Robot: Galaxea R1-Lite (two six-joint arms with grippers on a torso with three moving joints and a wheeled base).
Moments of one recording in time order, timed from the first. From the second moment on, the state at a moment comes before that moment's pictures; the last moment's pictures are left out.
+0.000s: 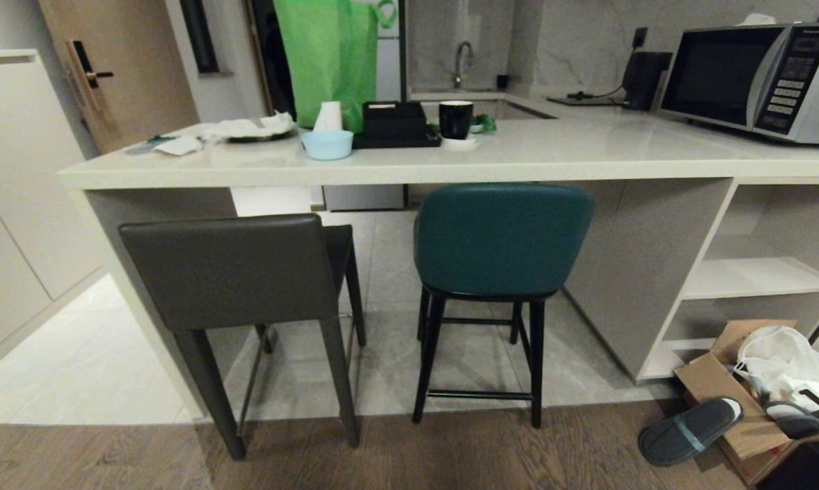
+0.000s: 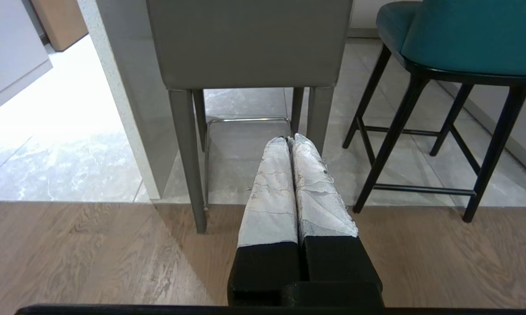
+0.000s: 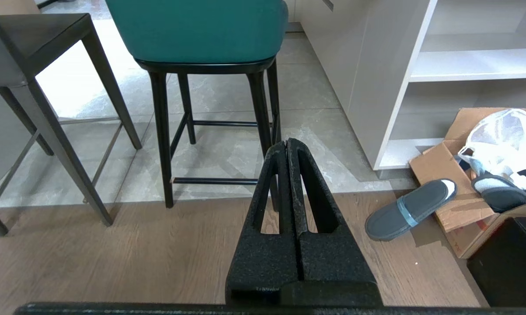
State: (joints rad) left arm 0.00 0.00 0.00 -0.01 0.00 -0.01; right arm 0.00 0.00 -0.01 0.00 0.00 0.00
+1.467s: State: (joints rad) left arm 0.00 0.00 0.00 -0.01 0.00 -0.01; right arm 0.00 0.00 -0.01 0.00 0.00 0.00
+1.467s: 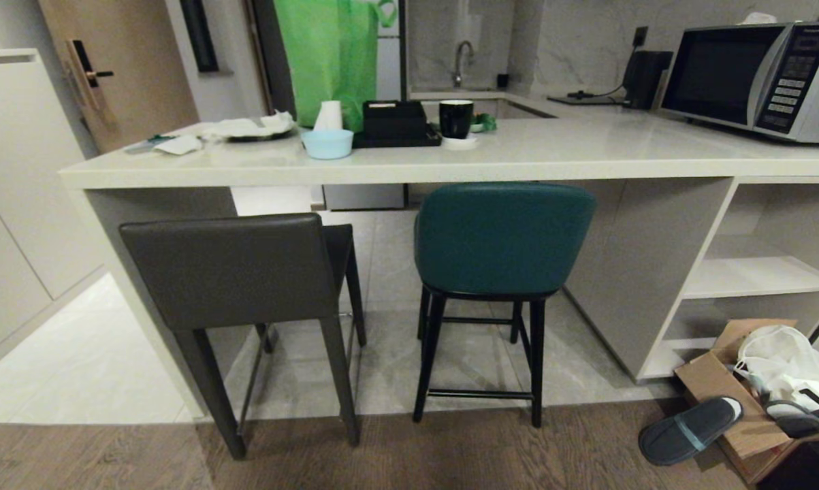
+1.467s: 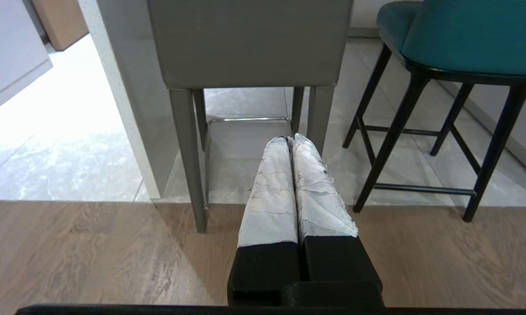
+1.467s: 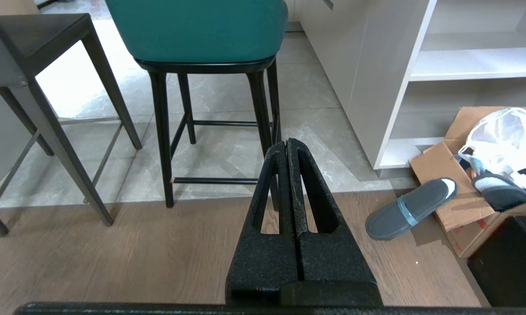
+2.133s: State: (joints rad) left arm 0.00 0.00 0.00 -0.01 0.00 -0.01; right arm 0.00 0.00 -0.01 0.00 0.00 0.00
